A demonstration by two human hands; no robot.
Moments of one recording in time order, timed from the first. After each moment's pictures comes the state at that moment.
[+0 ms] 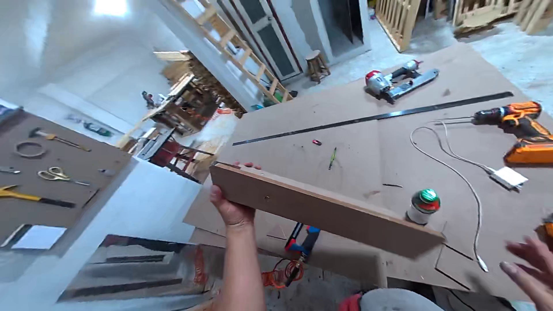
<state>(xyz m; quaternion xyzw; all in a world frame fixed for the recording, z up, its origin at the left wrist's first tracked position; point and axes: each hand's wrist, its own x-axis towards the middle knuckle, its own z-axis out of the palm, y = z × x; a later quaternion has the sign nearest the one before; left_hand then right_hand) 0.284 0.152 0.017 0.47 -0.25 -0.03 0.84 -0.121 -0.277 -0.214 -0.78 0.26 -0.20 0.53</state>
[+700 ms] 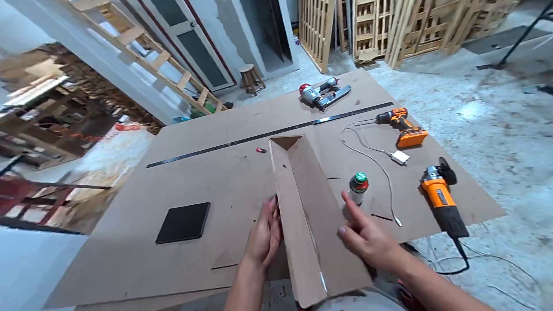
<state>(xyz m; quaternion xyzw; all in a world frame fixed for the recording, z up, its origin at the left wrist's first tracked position) 0.190 0.065 -0.081 0.60 -0.13 -0.38 0.69 -0.007 -0.134 -0.108 -0.76 0.12 -0.09 0.63</state>
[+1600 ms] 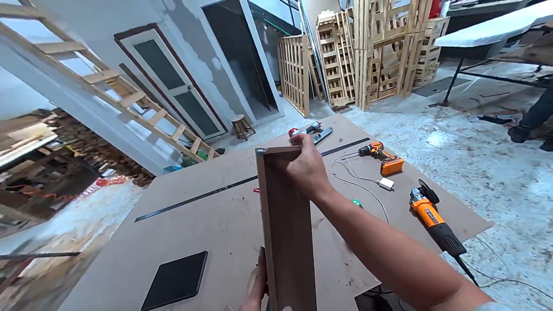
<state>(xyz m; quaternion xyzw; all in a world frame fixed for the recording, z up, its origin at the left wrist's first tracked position) 0.150 0.151 -0.037 0.76 -0.39 -0.11 0.51 0.167 -0.130 0.088 -0.73 0.25 -0.40 0.49</state>
